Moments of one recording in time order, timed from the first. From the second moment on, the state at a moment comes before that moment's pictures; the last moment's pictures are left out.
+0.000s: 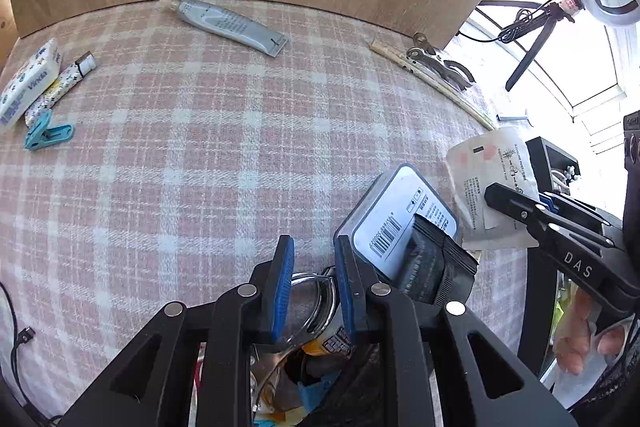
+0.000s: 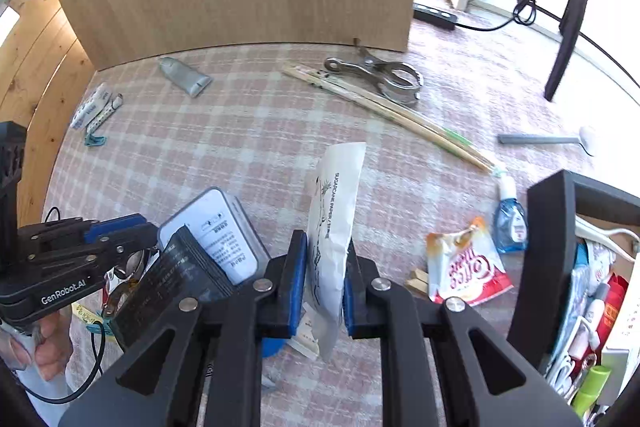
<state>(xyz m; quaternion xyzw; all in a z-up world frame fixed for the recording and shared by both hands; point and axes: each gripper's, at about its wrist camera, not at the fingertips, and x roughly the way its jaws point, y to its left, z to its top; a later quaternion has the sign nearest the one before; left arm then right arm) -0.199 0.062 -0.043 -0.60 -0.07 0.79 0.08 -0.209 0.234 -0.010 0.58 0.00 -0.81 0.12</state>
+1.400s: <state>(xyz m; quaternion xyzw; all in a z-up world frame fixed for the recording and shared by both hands) -0.087 0.037 -0.037 -0.61 -0.17 0.77 0.07 -0.128 0.224 -0.034 0.58 -0.03 -0.77 0.26</state>
